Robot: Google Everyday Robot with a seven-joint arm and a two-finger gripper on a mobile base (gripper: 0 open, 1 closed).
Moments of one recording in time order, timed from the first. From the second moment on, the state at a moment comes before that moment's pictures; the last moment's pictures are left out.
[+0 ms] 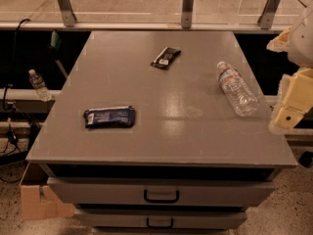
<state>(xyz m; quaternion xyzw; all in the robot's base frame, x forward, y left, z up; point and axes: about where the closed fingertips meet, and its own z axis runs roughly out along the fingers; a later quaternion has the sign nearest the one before) 0.438 -0.216 0.977 -0.60 0.78 -0.04 0.16</state>
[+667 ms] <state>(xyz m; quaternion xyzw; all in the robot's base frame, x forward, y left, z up) 0.457 -0.213 0.978 -0.61 0.78 -0.03 0.17</state>
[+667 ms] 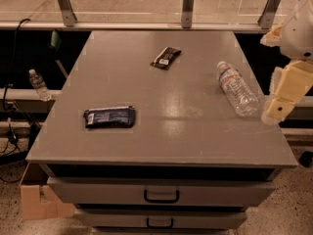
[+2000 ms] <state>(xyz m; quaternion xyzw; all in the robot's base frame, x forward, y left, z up) 0.655 -0.219 0.907 -0.47 0.87 -0.04 0.17</state>
